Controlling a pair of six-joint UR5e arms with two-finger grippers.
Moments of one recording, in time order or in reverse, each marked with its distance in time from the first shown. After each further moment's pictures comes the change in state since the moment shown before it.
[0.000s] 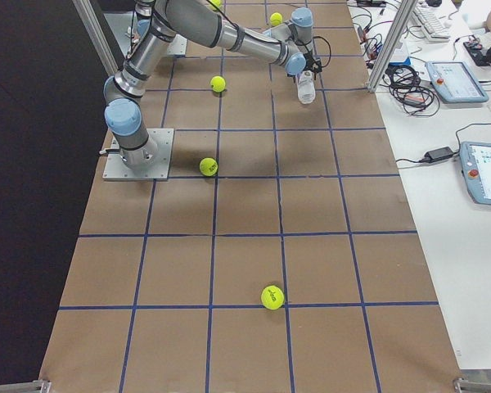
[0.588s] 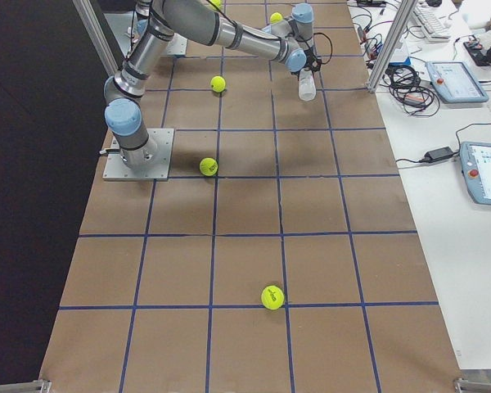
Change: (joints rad) left arm 0.005 -0.003 0.025 -0.012 0.000 0.003; right arm 0.002 -0.007 0.001 0.011 0.002 0.004
